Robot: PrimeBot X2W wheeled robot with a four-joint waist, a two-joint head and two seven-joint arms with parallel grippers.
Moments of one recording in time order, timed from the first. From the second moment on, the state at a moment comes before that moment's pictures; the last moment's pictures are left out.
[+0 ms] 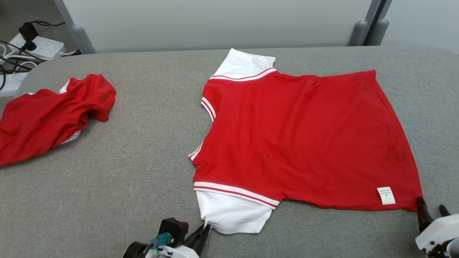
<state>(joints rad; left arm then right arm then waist) -0.23 0.24 -0.86 0.43 -0.69 0.15 -0.08 -0.33 -0.33 0.18 0.99 0.78 0.13 -0.20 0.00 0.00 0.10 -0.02</state>
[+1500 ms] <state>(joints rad) 0.05 0.47 -0.75 -0.19 -0.89 0.29 0.05 0.01 -0.54 0.29 0.55 0.92 0.13 -0.14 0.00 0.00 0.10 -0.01</state>
